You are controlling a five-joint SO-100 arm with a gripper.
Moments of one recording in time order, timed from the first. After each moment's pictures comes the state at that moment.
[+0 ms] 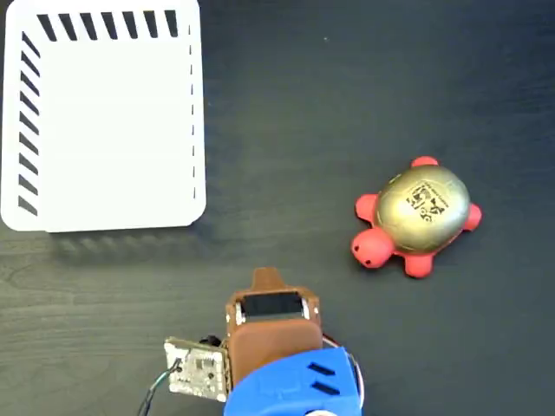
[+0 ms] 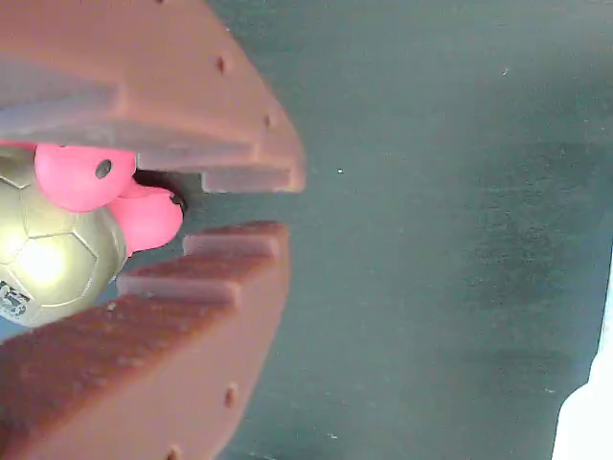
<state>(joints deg) 1.8 186.3 167.9 71.8 -1.1</state>
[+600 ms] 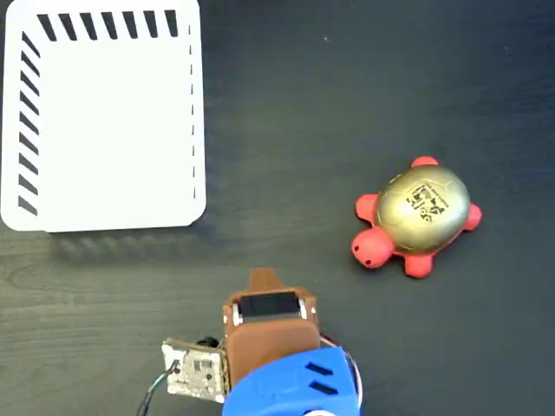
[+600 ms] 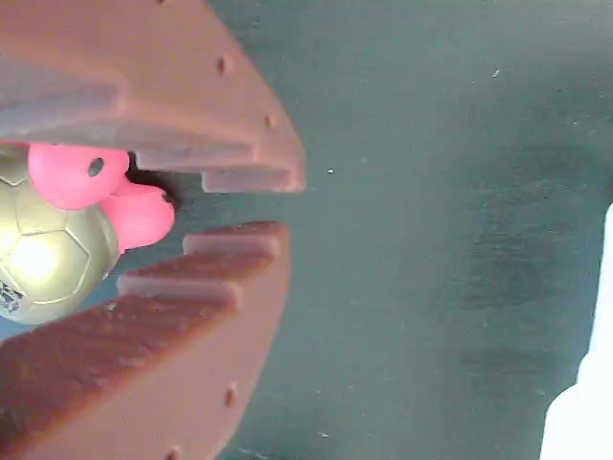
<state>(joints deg) 1.1 186.3 167.9 71.8 -1.1</state>
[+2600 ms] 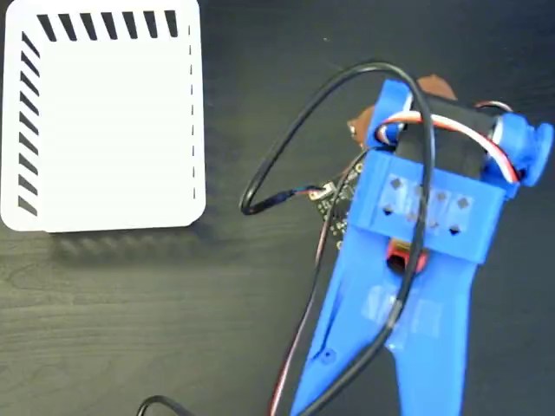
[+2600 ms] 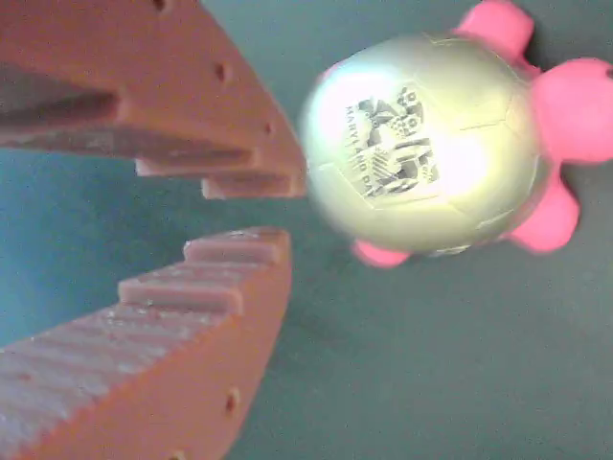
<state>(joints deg) 26.8 95.5 80.7 96.9 -50.7</state>
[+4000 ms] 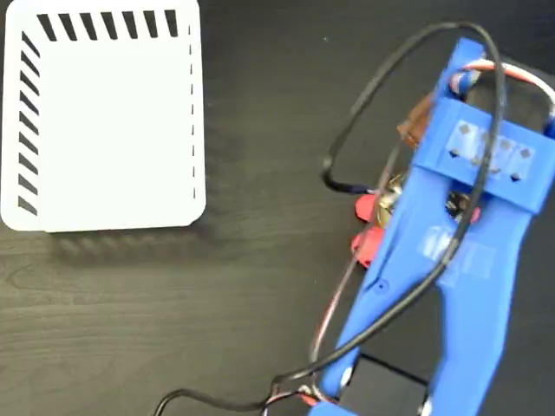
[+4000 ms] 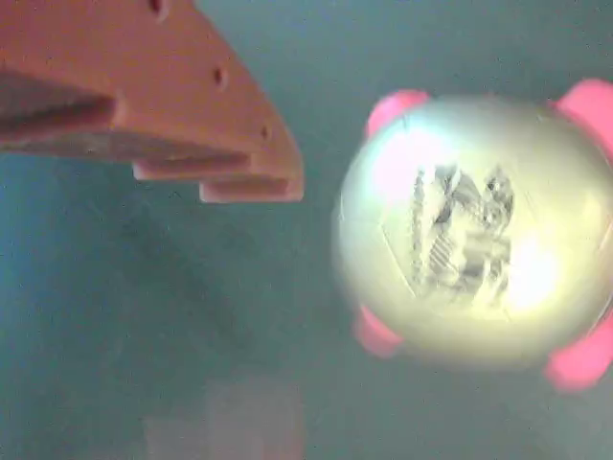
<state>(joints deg) 34.0 81.5 73.0 98.8 -71.6</state>
